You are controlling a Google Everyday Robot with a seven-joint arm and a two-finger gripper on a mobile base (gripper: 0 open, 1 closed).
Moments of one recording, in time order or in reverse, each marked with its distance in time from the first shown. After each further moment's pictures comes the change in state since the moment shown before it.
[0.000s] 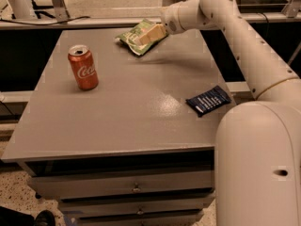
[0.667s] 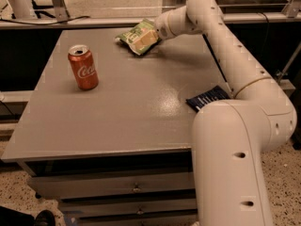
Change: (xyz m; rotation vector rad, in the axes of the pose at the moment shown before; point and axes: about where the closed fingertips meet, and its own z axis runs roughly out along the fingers) arm 0.029 -0.011 0.051 -0.008 0.053 0.069
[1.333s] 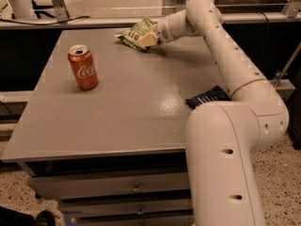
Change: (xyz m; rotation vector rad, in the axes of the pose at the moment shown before) arm 0.023 -0.009 0.011 -0.001 0.046 0.052
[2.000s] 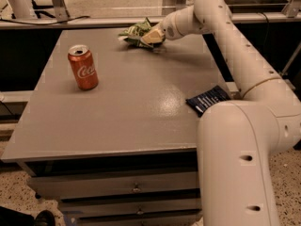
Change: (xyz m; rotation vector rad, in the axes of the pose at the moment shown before) arm -0.008 0.003 -0.031 0.007 -0.011 -0.010
